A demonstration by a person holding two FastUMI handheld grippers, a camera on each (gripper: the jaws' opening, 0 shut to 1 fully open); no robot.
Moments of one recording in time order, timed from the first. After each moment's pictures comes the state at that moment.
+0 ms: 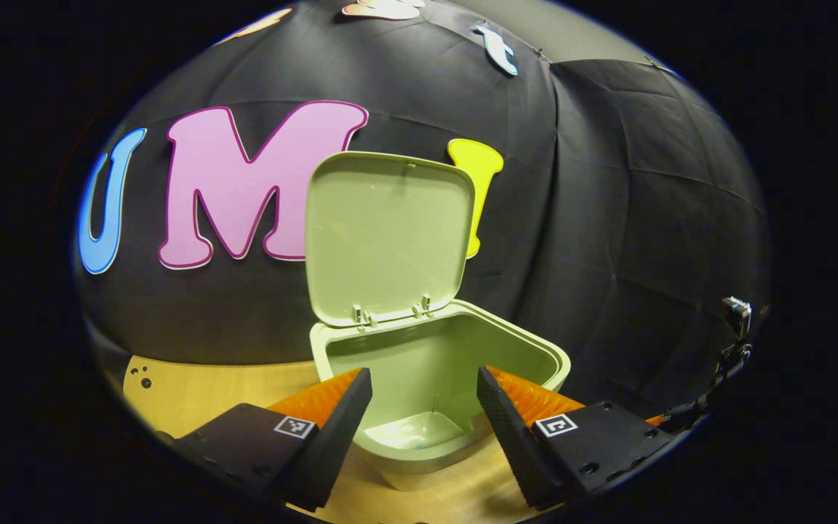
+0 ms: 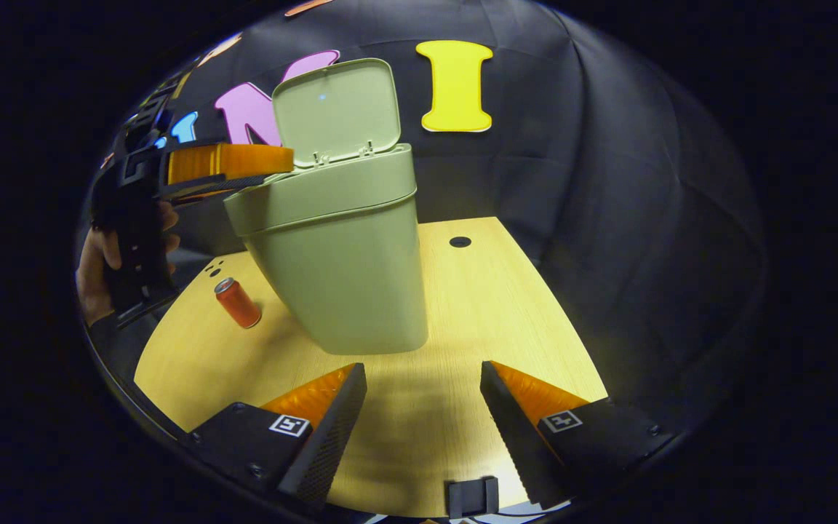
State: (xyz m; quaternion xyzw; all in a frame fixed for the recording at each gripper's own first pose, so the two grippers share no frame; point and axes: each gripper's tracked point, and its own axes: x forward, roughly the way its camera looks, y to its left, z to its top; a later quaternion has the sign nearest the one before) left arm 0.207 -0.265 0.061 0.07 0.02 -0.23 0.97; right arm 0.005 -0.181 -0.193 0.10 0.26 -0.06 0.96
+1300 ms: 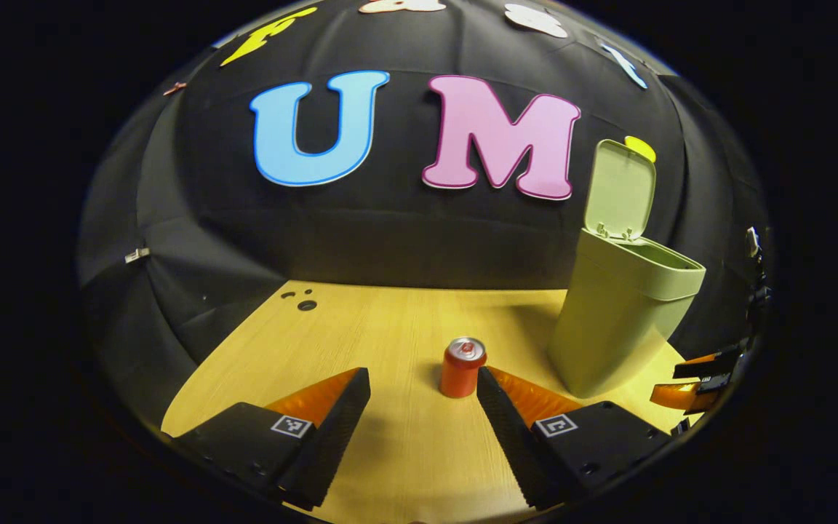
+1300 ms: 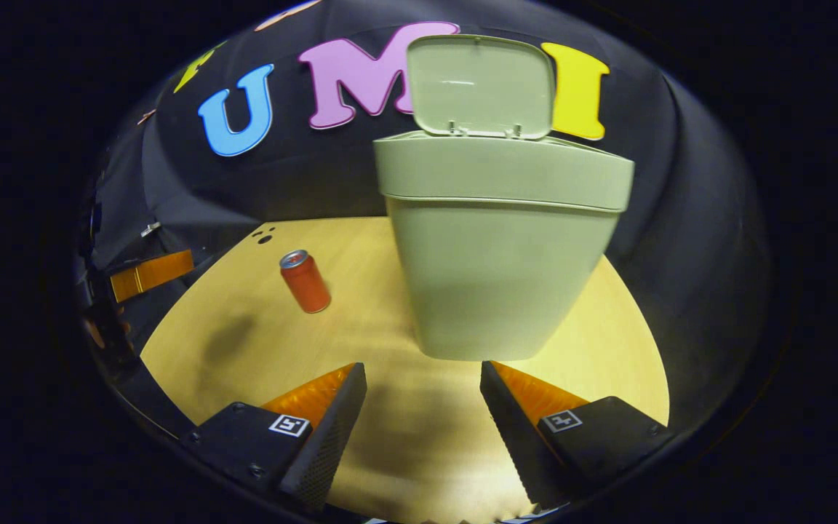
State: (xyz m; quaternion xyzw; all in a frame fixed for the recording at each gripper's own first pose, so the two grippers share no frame) left arm 0.105 0.073 -0.037 0.00 0.10 0.03 0.99; right arm 0.055 -0.005 -0.195 0.04 0.28 0.06 0.96
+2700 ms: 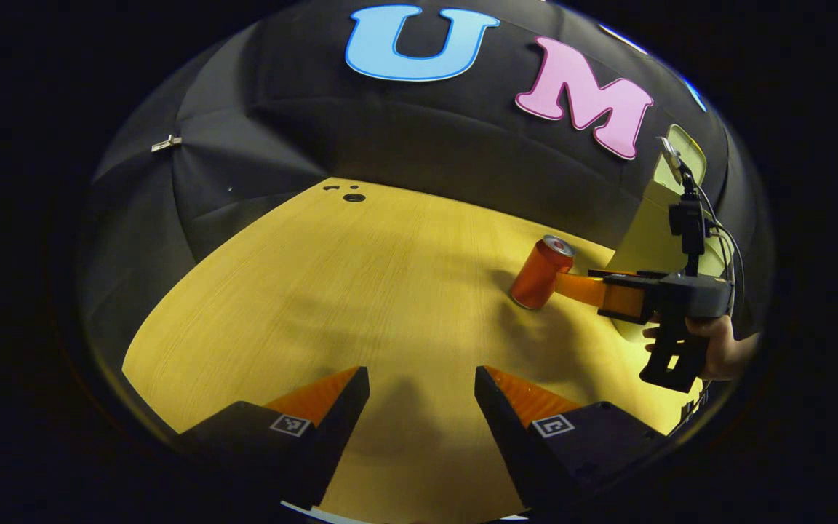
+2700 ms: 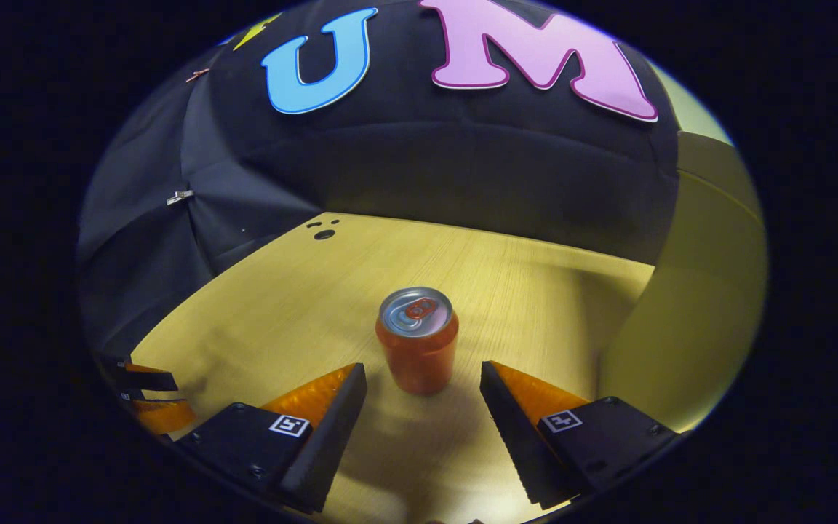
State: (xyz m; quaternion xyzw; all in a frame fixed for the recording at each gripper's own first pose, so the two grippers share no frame) left arm 0.070 0.180 -0.178 -0.09 0.21 0.05 0.97; right arm 0.224 0.200 -0.249 -0.01 0.26 0.16 0.95
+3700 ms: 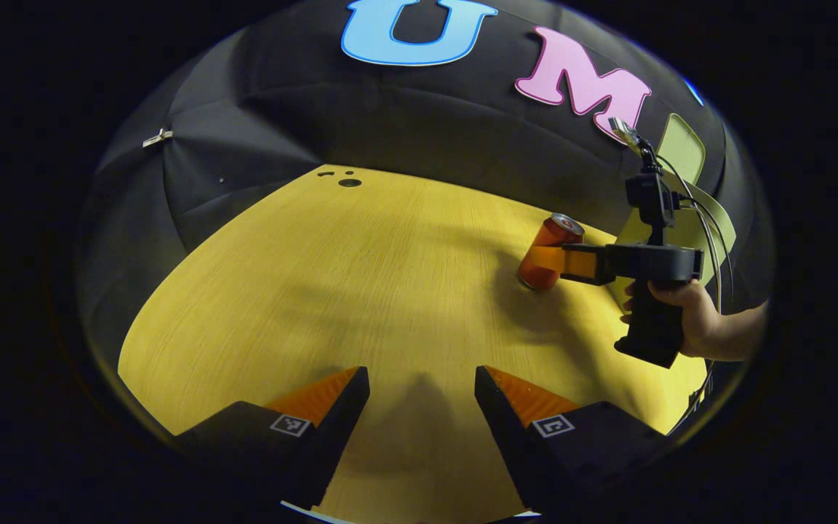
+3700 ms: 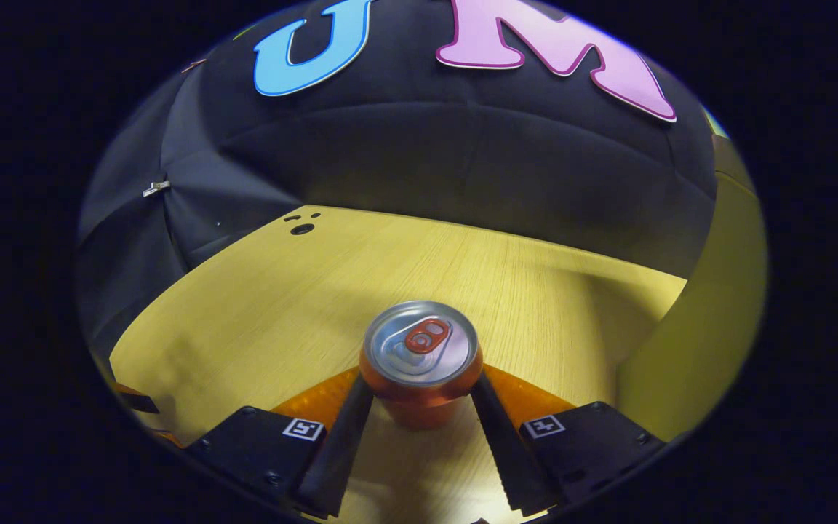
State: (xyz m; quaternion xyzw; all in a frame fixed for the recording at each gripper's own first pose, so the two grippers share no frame) left arm 0.073 0.181 -0.202 -0.08 0.24 0.03 0.97; right arm 0.264 0.213 -0.270 -0.02 0.26 0.13 0.96
